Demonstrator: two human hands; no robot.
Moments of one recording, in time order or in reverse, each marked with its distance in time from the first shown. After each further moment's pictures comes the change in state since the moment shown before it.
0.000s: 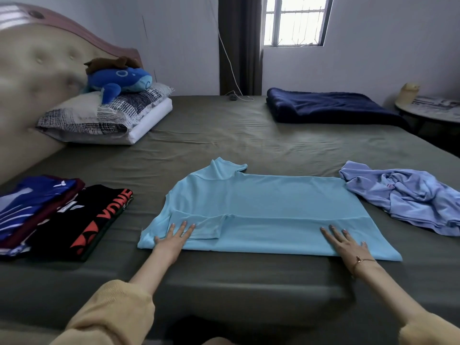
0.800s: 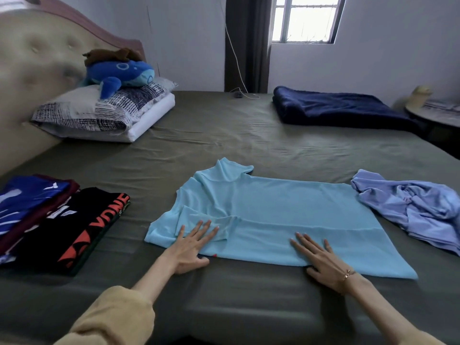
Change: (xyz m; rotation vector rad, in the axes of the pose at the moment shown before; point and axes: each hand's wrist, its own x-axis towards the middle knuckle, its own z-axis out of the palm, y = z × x) left_hand 0.039 0.006 0.000 -0.184 0.225 0.376; right_hand 0.014 -0.059 -0.026 0.046 0.020 -0.429
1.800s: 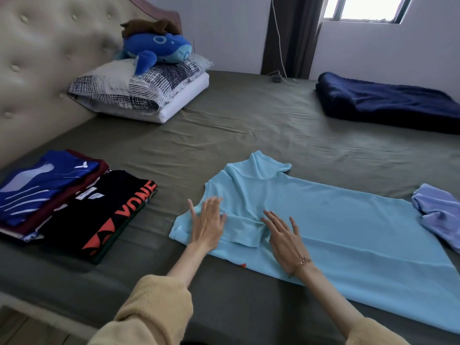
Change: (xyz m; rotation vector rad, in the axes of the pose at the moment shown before) left_hand 0.048 -0.029 -0.006 -0.196 0.516 -0.430; right_hand 0.135 -0.124 -0.019 0.071 0.594 -0.186
